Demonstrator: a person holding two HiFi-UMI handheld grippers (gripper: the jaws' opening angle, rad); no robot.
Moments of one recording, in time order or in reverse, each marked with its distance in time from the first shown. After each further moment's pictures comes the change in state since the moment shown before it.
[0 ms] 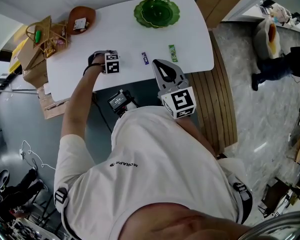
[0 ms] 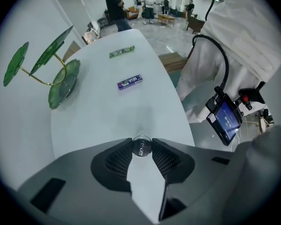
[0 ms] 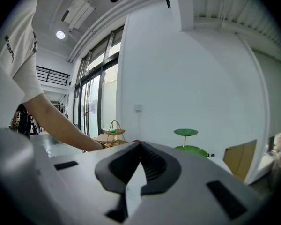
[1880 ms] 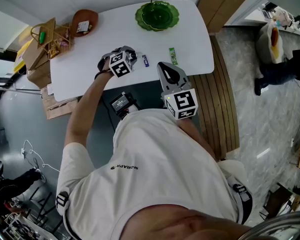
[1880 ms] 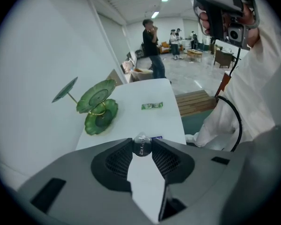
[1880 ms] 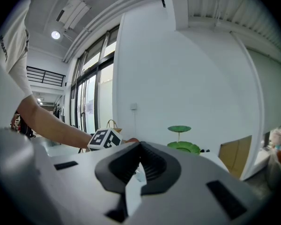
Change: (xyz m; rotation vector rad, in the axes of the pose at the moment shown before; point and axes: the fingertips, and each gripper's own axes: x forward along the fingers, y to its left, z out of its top) left arm -0.108 0.041 0.106 -0.312 -0.363 0.266; right arm -0.019 -0.018 -0.011 0.033 0.014 -0.038
